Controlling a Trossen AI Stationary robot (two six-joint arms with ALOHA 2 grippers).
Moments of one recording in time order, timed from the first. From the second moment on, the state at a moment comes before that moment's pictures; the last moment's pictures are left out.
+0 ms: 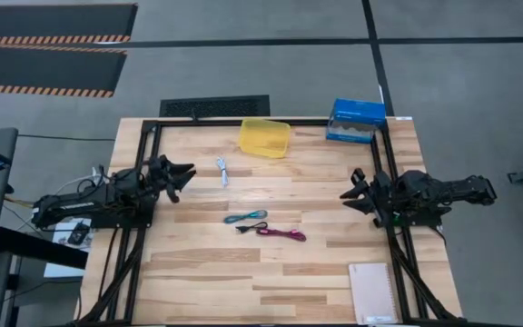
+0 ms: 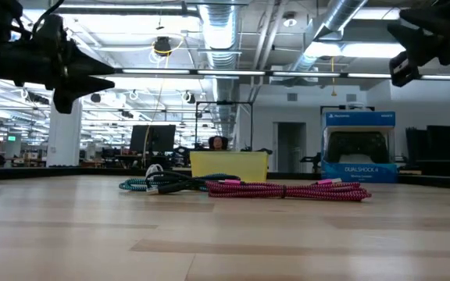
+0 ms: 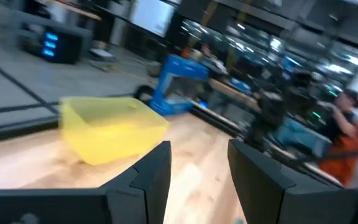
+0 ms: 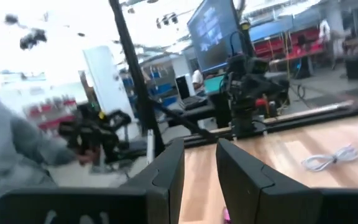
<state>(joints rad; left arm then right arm) 0.17 0.03 0.02 0.03 -0.28 -0.43 0.09 0.02 0.03 0.22 -0.10 0.35</state>
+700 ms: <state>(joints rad) 0.17 0.33 0.18 -0.12 -0.05 -0.47 0.09 0.02 0.03 0.22 0.18 0.60</state>
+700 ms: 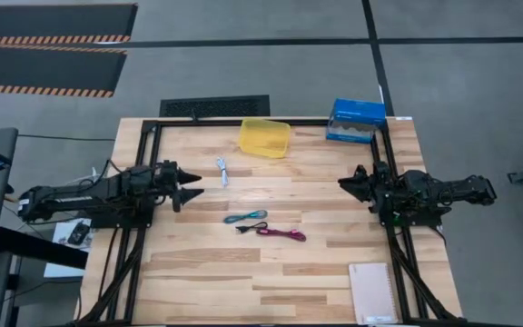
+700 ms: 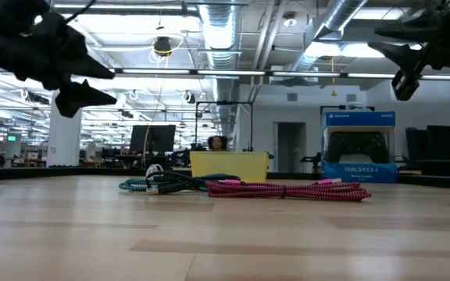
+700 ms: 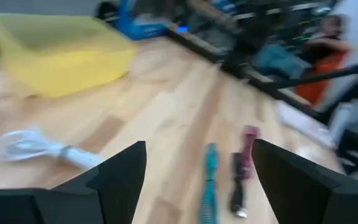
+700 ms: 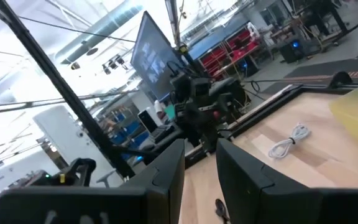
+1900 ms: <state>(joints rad) 0.17 1.43 0.49 0.07 -0.50 -0.87 0.09 0.02 0.03 0.18 0.18 0.59</state>
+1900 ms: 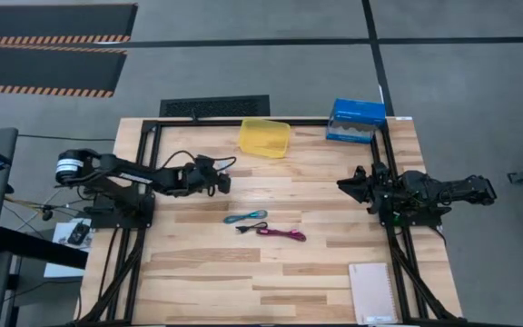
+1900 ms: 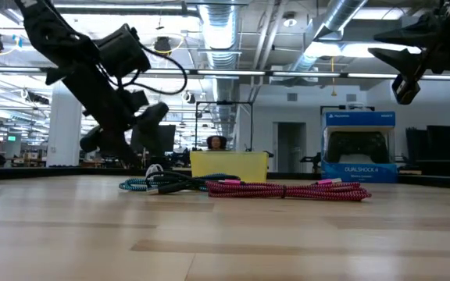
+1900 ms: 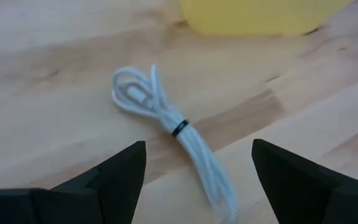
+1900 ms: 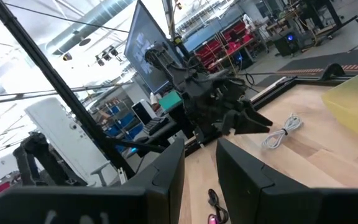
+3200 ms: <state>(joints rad) 0.17 1.62 0.49 0.20 -0.52 -0.81 0.09 0.02 0.03 0.15 0.19 0.58</state>
